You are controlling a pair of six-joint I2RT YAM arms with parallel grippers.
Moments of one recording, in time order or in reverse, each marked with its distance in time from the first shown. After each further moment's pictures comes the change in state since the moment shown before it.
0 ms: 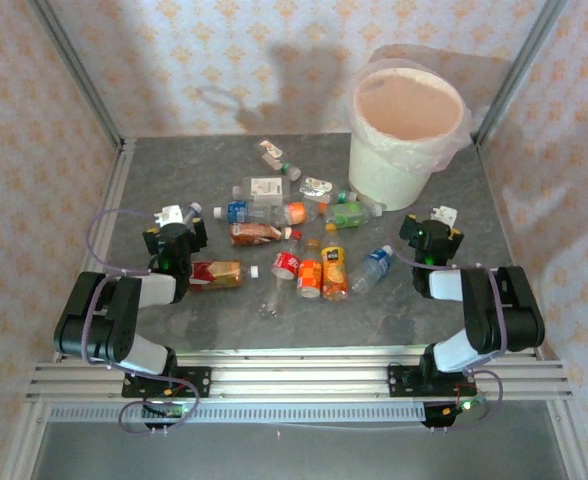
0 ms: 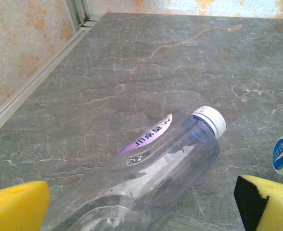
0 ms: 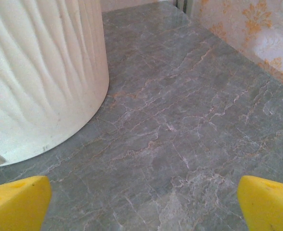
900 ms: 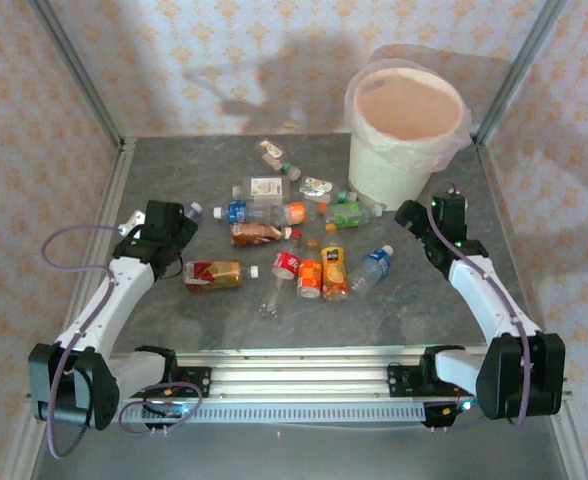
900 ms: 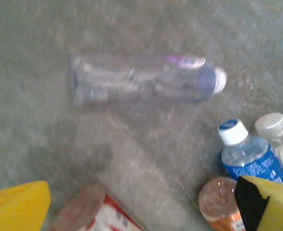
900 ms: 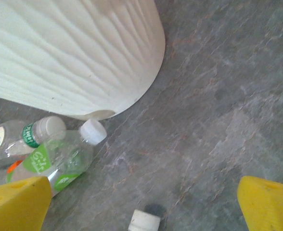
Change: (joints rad) left arm -0.020 -0.327 0.419 -1.301 0.171 -1.018; right arm 0.000 -0.315 0.361 -0.964 -0.318 0.408
